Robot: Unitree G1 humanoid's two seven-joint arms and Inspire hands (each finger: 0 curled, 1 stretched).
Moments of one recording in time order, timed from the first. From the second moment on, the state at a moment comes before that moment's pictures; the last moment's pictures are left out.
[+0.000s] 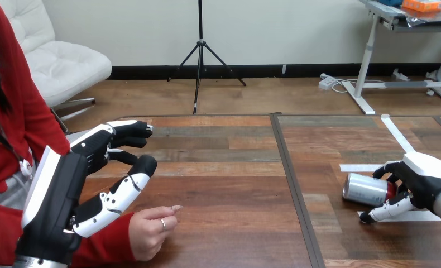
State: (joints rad) left arm 0.35 0.23 0.16 -0.30 0.08 -0.47 -0.18; right arm -0.57 -0.66 0.31 1.15 -0.59 -0.27 0.02
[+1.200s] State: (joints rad) left arm 0.35 0.24 0.17 -0.28 0.08 -0.50 -0.18; right arm -0.60 -0.64 0.34 1.20 -0.59 -0.28 -0.05
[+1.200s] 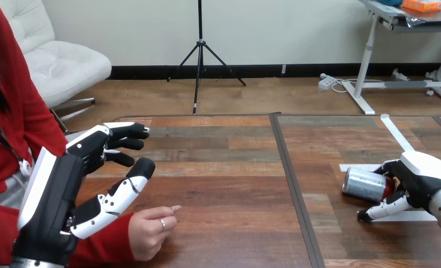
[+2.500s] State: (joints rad) left arm 0.35 0.24 0.18 -0.28 0.08 -0.51 -0.18; right arm -0.59 -0.53 0.31 1.22 -0.53 -0.38 -0.12
